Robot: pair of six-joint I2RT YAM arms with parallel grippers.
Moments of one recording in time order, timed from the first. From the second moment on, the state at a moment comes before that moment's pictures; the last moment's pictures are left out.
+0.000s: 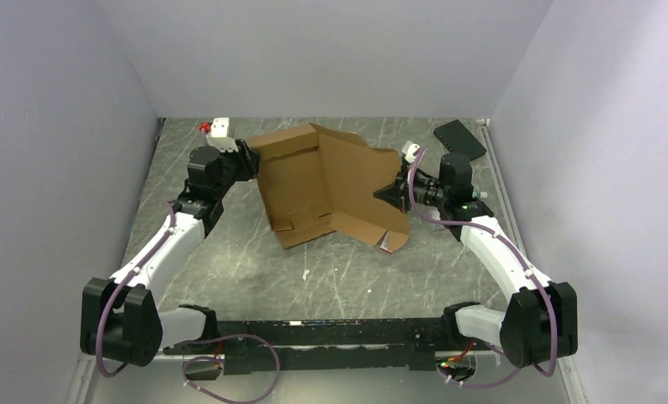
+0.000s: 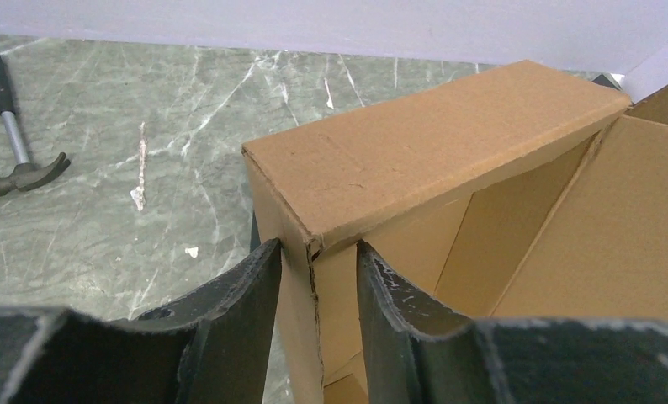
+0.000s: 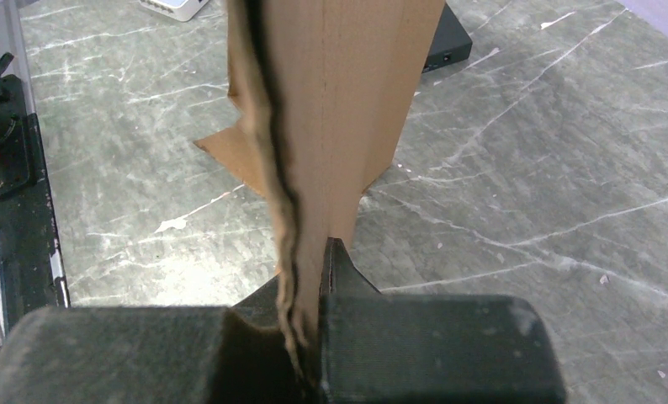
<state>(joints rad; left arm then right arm) -0.22 1.21 0.84 0.18 0.06 -0.28 0.21 1.18 0.80 -0.02 -0.87 -0.20</state>
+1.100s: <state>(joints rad) -0.22 1.25 0.84 0.23 0.01 -0.32 0.21 1.19 0.82 -0.07 -0.90 -0.23</state>
